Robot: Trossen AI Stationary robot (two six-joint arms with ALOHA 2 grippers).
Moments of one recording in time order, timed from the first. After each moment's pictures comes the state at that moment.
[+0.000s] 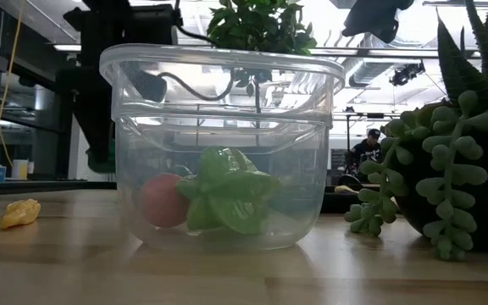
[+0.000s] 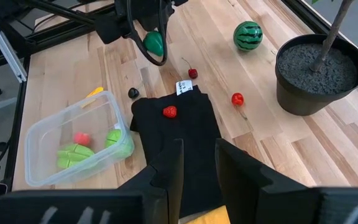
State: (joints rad) left arm 0.18 1.47 0.89 -0.87 0.01 -0.20; right arm -0.02 1.03 1.06 -0.69 0.08 0.31
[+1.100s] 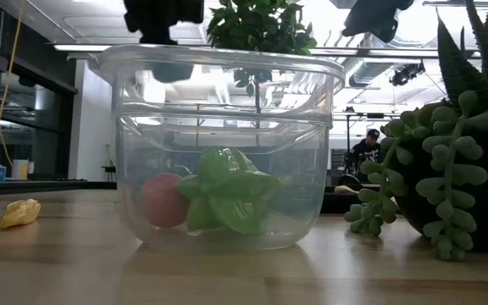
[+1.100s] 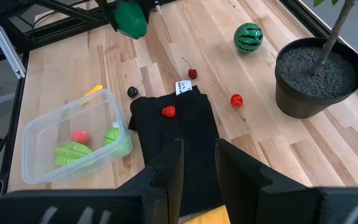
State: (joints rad) left arm 0.17 1.47 1.31 -0.99 0.16 -0.19; right arm -0.02 1.03 1.06 -0.69 0.08 0.29
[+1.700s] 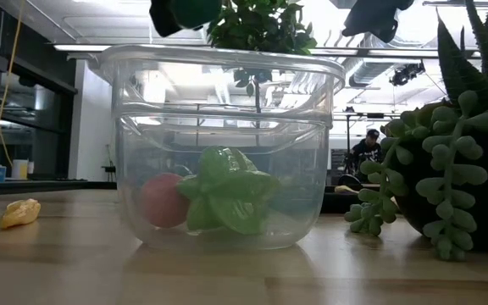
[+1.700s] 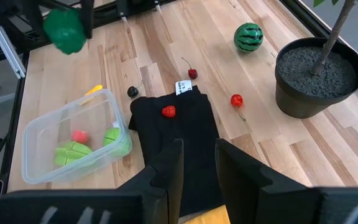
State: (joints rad) left arm -0.05 1.47 1.35 -0.78 0.10 -0.28; right arm -0.02 1.03 1.06 -0.69 0.08 0.29
